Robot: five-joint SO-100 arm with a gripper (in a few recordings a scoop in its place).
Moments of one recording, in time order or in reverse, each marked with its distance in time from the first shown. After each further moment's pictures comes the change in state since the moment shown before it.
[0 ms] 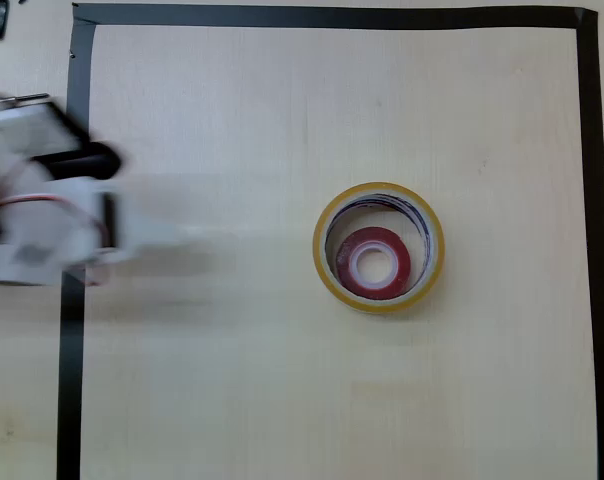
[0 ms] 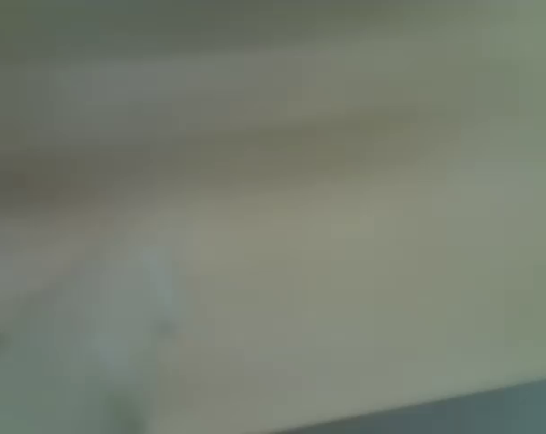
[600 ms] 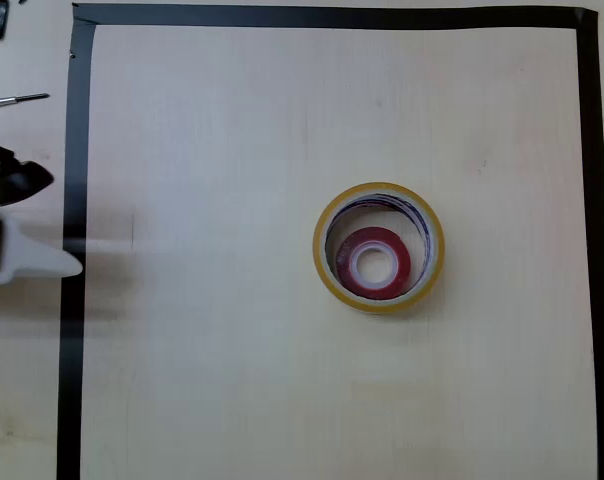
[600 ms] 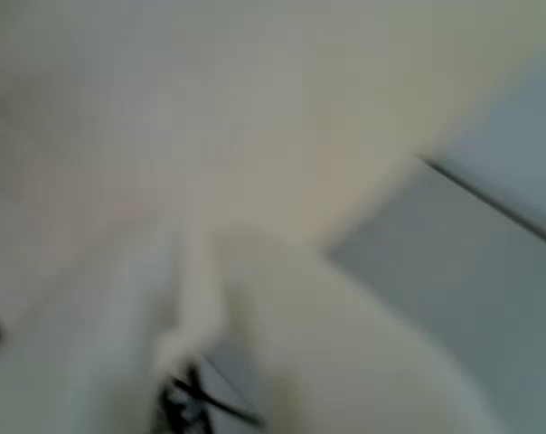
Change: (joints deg) arm 4.6 61.3 31.4 4.7 0.0
